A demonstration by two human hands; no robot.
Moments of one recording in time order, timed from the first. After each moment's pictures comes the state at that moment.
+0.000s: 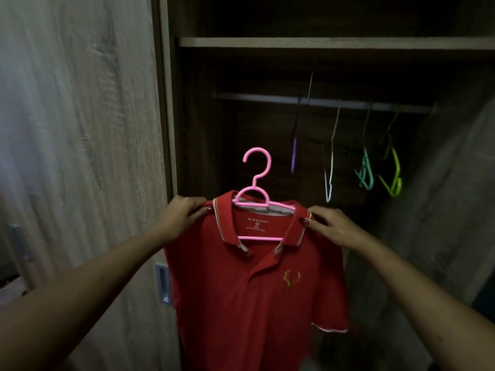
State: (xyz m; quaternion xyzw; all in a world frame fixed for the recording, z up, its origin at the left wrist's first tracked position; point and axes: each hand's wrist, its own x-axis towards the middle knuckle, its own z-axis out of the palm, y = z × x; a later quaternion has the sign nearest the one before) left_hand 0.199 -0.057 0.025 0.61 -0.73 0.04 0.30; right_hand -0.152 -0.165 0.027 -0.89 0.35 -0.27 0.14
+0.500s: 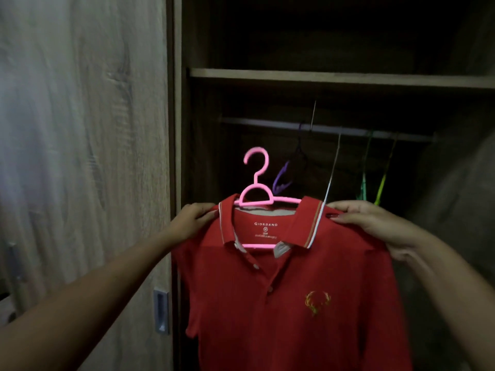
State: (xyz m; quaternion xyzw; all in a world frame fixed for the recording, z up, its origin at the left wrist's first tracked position) left_hand 0.206 -0.089 0.051 0.59 -0.71 -0.07 0.39; right_hand -0.160 -0.090 0.129 -0.74 0.32 -0.29 0.52
